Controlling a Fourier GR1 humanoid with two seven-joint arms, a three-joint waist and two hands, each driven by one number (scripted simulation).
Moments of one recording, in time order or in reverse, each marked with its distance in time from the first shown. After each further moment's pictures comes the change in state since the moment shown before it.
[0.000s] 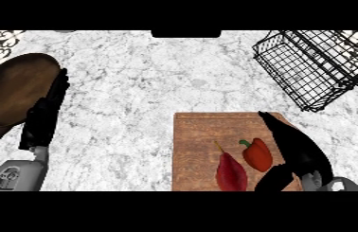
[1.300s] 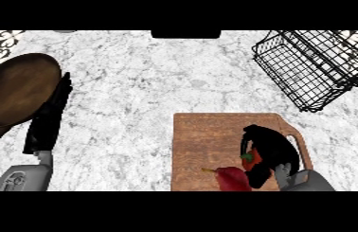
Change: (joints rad) left arm 0.030 -0.076 0.051 -0.023 -0.085 -0.048 -0.009; right arm 0.001 0.169 -0.002 0.207 0.174 0.177 -0.173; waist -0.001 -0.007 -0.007
